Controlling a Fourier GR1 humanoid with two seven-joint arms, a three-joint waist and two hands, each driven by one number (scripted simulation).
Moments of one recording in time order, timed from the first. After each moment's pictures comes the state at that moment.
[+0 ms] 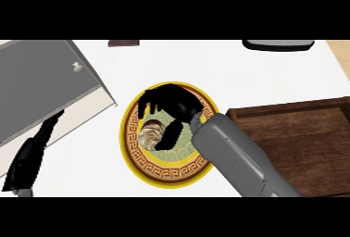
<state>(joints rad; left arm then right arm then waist) 0.06 0.27 0.14 -1.49 -0.22 -0.03 -0.12 -0.80 0.00 0.51 -1.05 0.42 0.17 0.01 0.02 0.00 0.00</state>
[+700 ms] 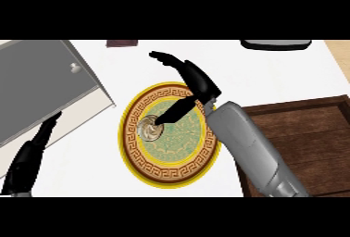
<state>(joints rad) 0.09 0.25 0.15 -1.52 -0.23 -0.03 -0.11 -0.82 -0.02 0.32 -1.00 0.13 0.00 -0.04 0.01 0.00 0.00</state>
